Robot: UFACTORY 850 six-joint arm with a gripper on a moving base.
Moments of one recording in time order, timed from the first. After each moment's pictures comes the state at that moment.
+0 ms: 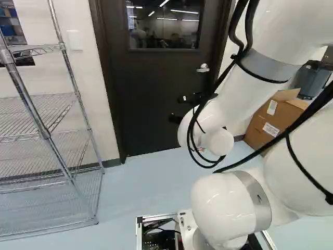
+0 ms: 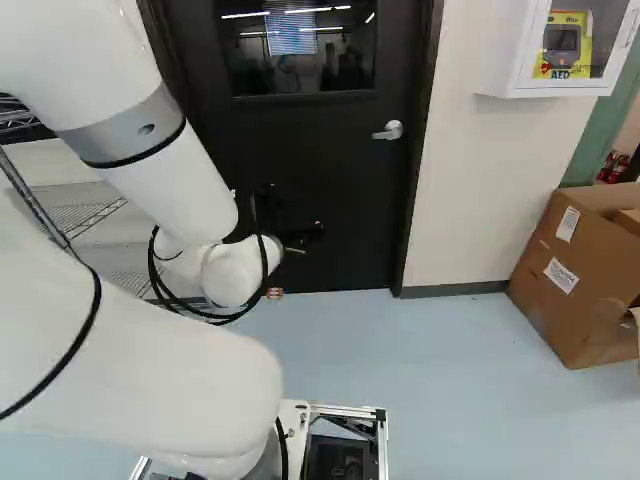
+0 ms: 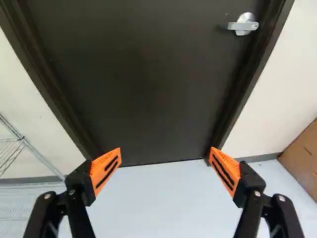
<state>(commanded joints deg) 0.0 16.0 -5.0 0.0 50.0 0.0</state>
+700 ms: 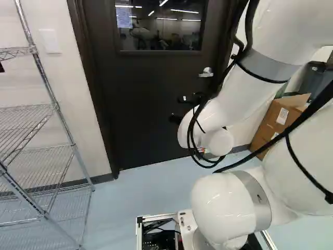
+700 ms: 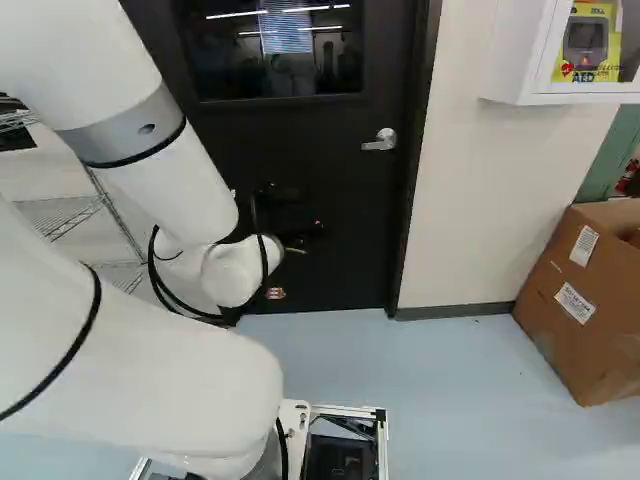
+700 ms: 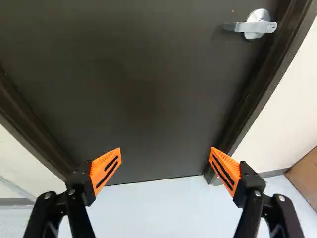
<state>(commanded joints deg) 0.0 16.0 -5.0 0.0 50.0 0.0</state>
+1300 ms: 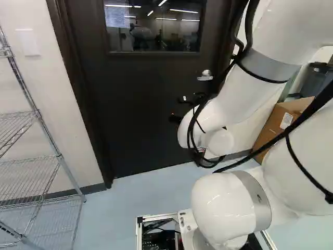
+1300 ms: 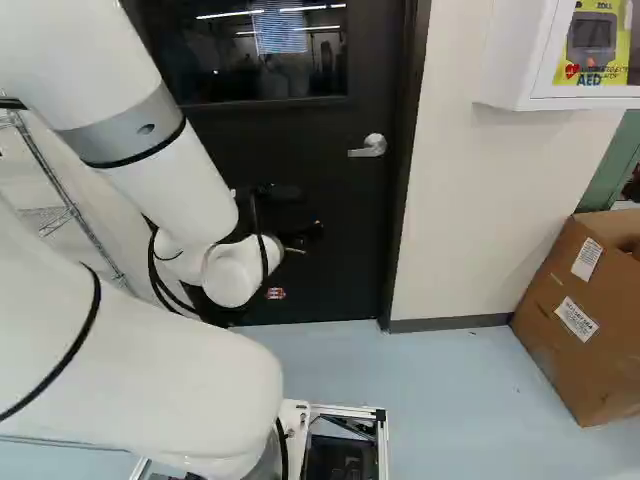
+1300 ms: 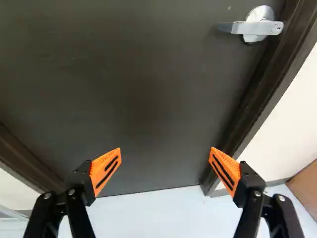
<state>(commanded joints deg) 0.0 16.0 -5.0 0.0 50.0 0.0</state>
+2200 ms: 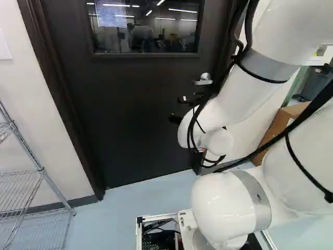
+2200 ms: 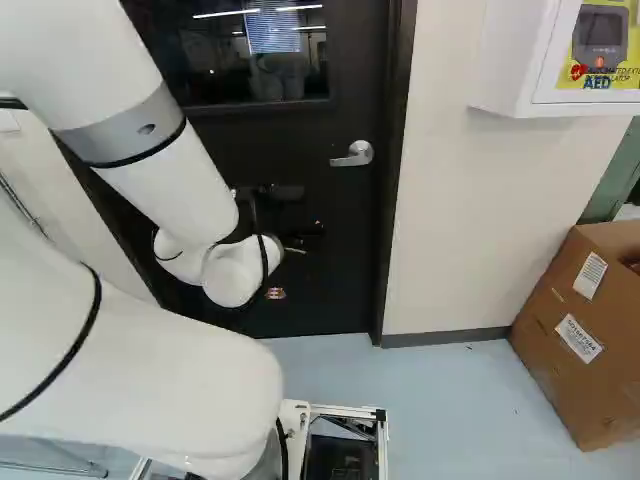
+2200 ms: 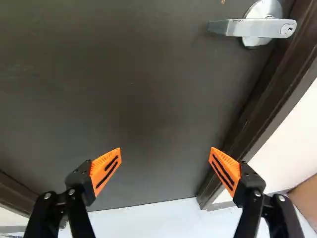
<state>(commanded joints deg) 0.0 16.0 -5.0 0.0 50.0 0.0</state>
